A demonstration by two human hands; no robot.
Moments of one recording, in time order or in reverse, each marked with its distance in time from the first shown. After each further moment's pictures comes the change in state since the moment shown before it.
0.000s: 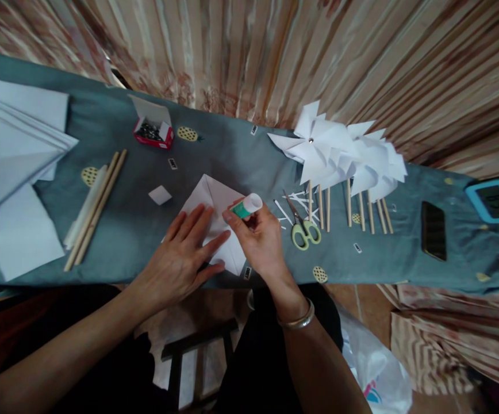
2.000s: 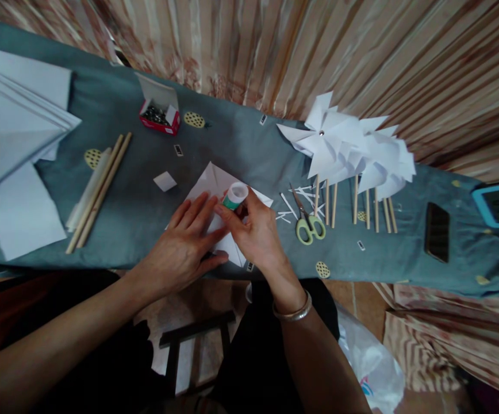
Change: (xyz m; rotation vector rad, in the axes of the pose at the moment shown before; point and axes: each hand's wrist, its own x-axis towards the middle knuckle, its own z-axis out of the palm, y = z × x) left_hand 0.004 0.005 -0.007 0.012 -0.039 -0.006; right_hand 0.003 -0.006 0.005 -0.245 -0.178 -0.162
